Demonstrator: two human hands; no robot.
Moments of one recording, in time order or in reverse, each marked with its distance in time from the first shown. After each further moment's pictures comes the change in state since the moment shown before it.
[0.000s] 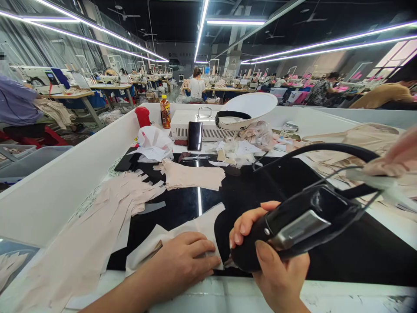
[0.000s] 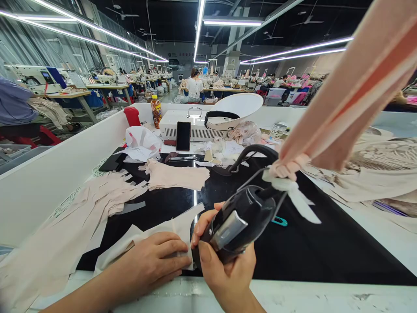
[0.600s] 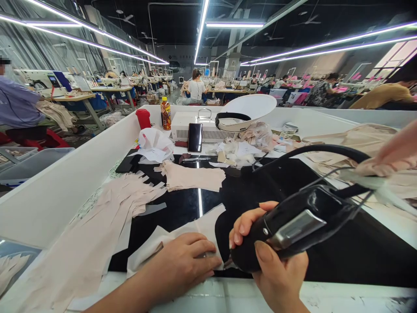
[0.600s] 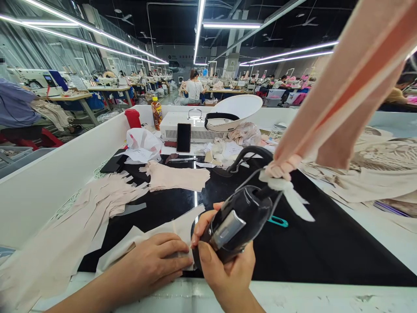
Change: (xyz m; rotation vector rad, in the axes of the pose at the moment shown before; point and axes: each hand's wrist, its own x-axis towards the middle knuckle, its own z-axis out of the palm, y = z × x) left_hand -0.001 -0.001 -0.002 -0.035 -0.023 -0.024; right_hand 0.000 0.002 0.002 0.024 0.008 0.005
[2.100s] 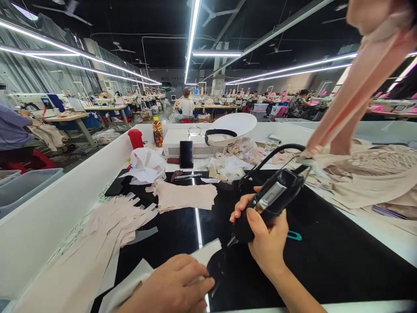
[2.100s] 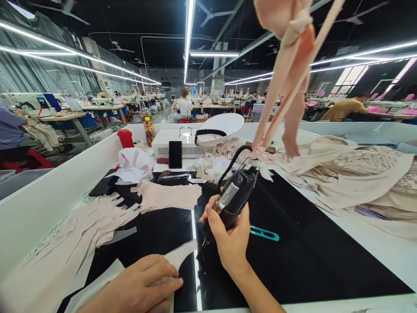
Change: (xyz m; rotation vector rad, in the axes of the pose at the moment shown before) left_hand 0.003 -0.009 -0.010 0.057 0.066 0.062; right_hand 0.062 0.019 -0.025 -0.111 0.185 -0.074
